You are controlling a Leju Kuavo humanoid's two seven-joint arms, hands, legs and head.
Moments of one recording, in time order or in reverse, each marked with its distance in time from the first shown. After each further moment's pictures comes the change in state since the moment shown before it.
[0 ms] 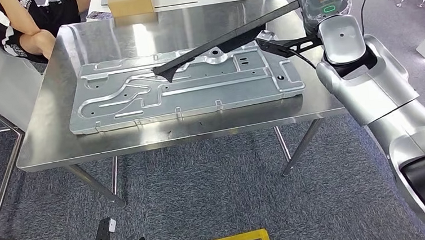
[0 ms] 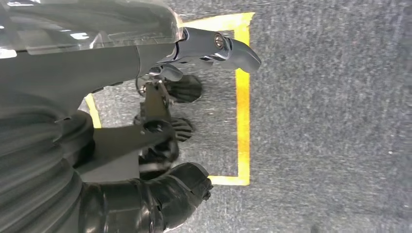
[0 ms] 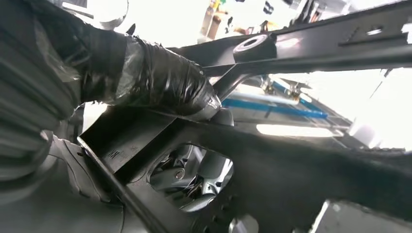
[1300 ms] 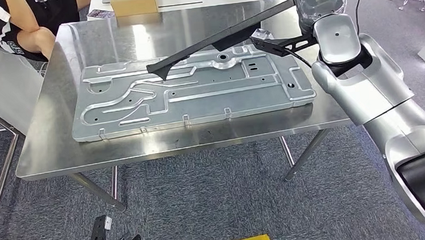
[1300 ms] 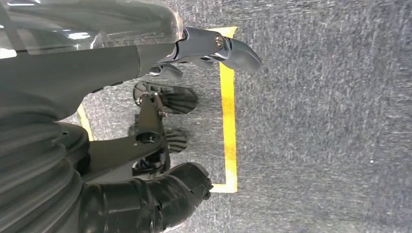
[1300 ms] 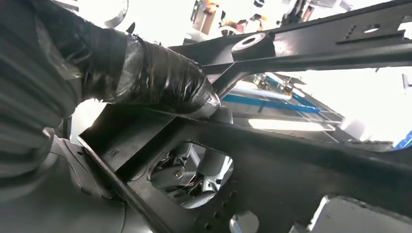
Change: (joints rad) left arm -0.007 0.001 0.001 0.000 -0.009 -0.004 -0.006; right arm 0.000 0.005 0.000 0.006 0.013 -0.003 0.010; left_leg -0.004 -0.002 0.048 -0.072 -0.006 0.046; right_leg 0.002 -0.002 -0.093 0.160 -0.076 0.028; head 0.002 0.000
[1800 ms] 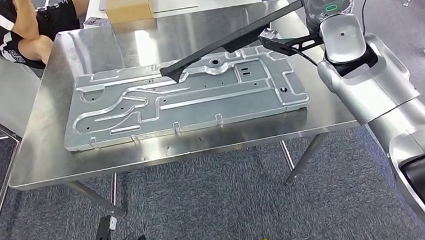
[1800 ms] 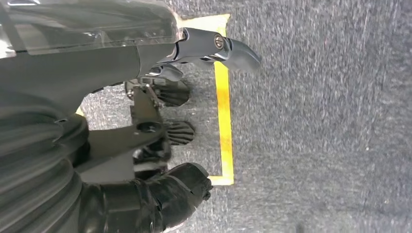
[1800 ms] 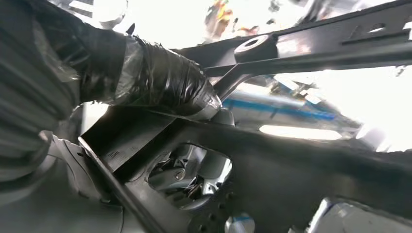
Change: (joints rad) left arm 0.002 -0.001 0.000 0.000 -0.009 0.005 -0.005; right arm -0.007 0.007 -0.001 0.026 0.008 -0.009 -0.003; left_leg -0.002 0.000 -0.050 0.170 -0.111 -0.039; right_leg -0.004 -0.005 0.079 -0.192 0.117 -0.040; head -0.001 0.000
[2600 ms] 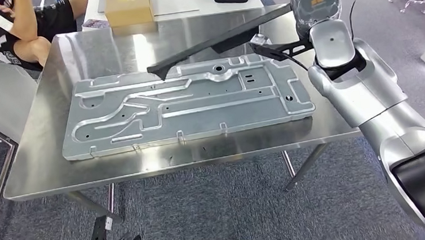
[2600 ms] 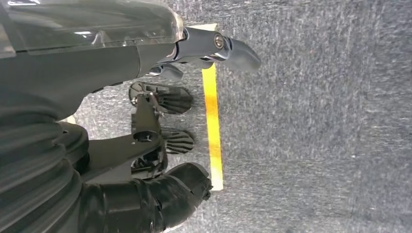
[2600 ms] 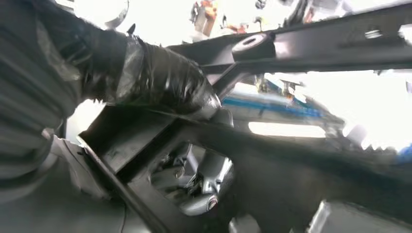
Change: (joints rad) left arm 0.002 -0.001 0.000 0.000 0.002 0.004 -0.001; right arm 0.017 0.012 -0.001 0.012 0.004 -0.006 -0.001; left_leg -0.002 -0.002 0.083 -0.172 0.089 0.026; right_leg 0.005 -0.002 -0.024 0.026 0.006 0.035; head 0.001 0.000
